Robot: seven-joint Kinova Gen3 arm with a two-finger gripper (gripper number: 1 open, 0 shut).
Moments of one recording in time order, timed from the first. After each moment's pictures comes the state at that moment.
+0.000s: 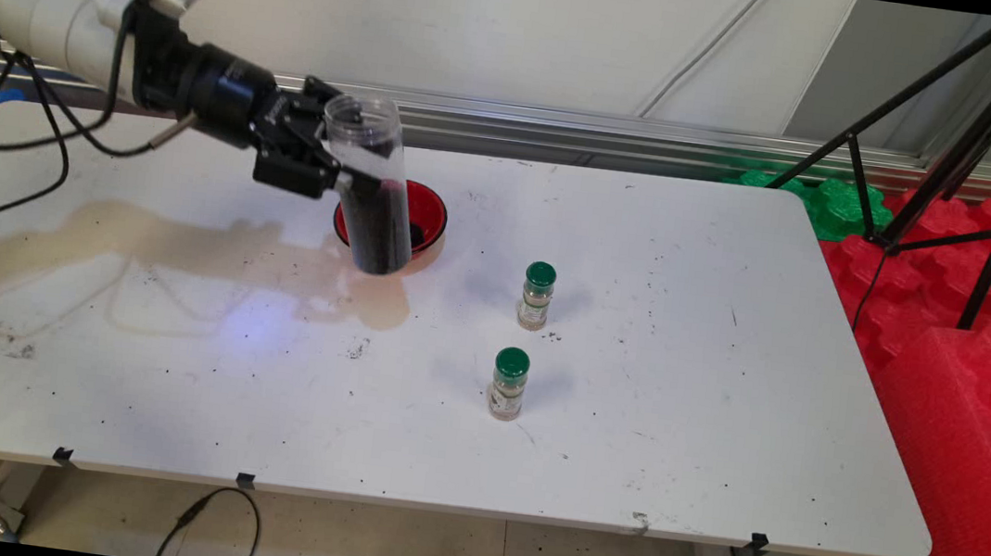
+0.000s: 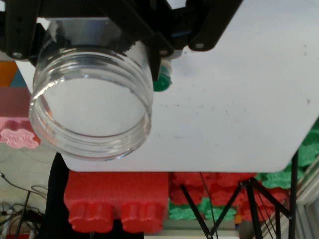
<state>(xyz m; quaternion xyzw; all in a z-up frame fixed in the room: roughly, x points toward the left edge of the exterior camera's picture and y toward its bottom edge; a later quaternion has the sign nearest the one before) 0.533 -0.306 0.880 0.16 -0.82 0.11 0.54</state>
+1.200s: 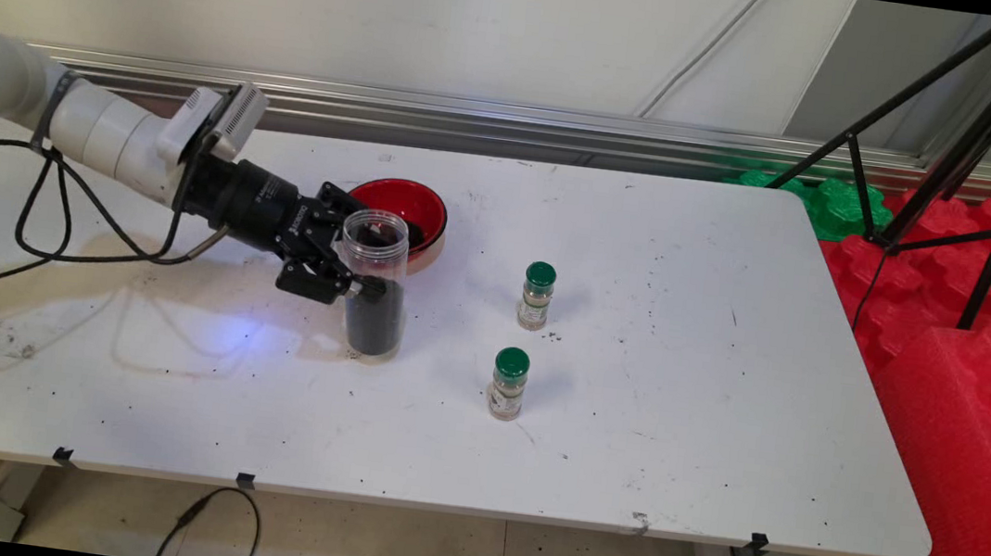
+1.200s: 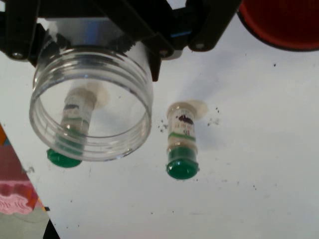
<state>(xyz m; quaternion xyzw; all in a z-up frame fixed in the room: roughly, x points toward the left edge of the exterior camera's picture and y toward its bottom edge) 0.506 -0.287 0.794 0.17 -0.85 0.11 0.49</state>
